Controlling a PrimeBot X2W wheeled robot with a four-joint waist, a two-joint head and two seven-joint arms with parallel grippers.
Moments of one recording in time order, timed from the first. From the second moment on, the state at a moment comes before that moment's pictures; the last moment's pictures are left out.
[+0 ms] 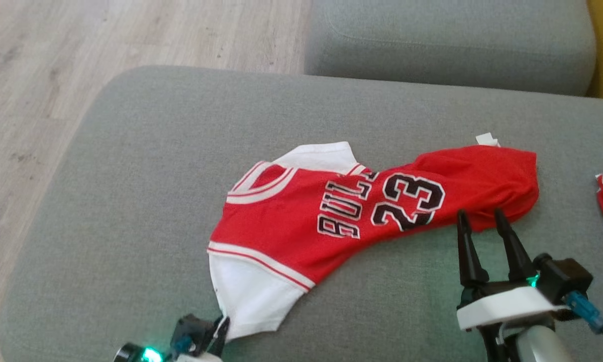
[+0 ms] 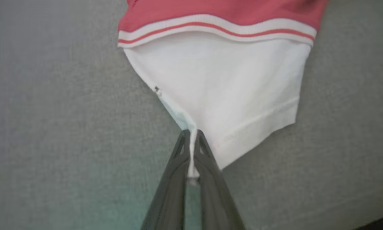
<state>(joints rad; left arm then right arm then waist) -0.10 0.31 -0.71 0.43 -0.40 0.12 0.10 -0.01 -0.05 0.08 0.25 0.25 0.13 -0.25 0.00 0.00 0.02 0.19</state>
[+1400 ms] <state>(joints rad) -0.55 0.24 -0.49 0.44 -0.28 -0.04 -0.07 -0.12 -0.05 0.13 0.17 0.25 0.13 -0.25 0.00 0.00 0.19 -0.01</state>
